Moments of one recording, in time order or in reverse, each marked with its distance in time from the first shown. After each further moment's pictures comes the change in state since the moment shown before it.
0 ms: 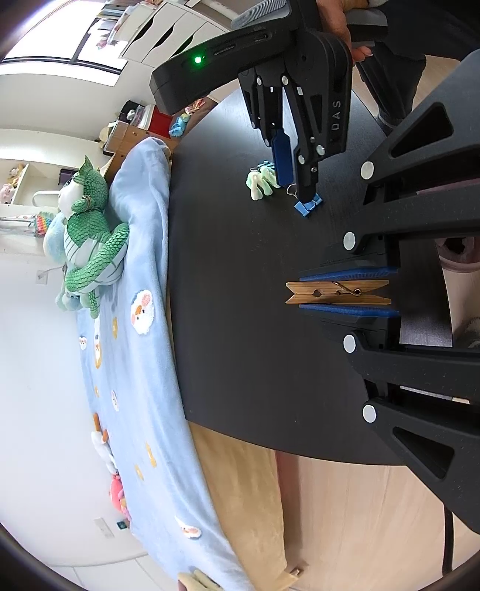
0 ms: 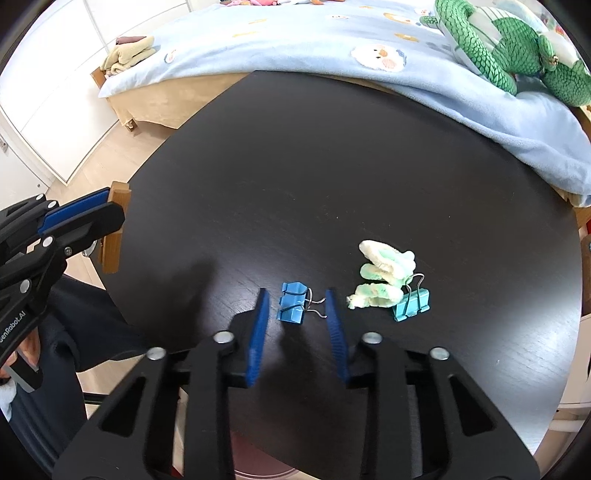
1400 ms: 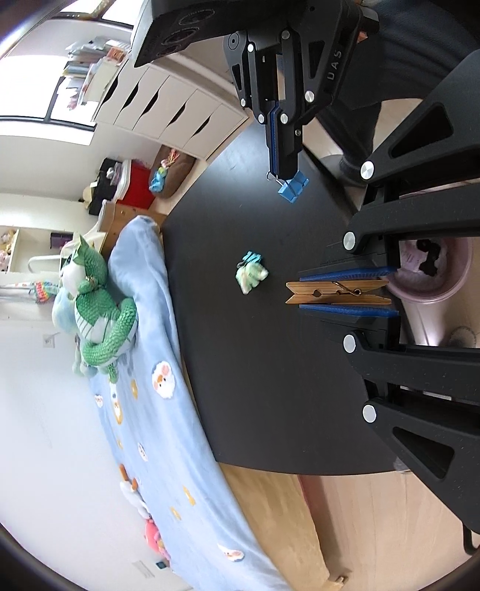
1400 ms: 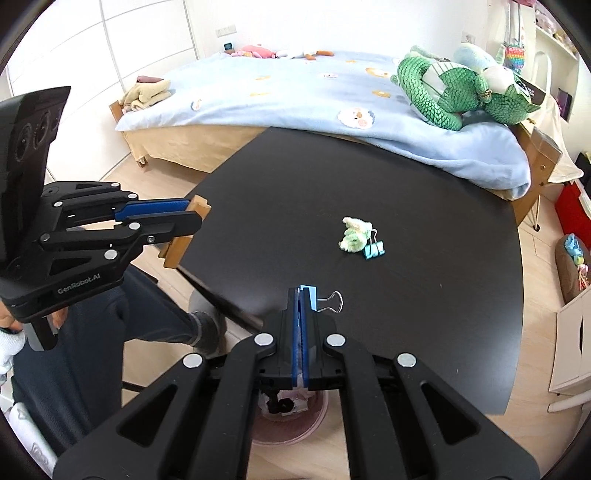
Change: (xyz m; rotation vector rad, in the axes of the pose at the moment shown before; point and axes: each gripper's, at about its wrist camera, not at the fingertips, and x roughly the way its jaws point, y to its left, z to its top) left arm -0.075 -0.057 -0.009 0.167 0.014 -0.139; right arm -0.139 0.032 -0.094 0.008 -0.216 -0.039
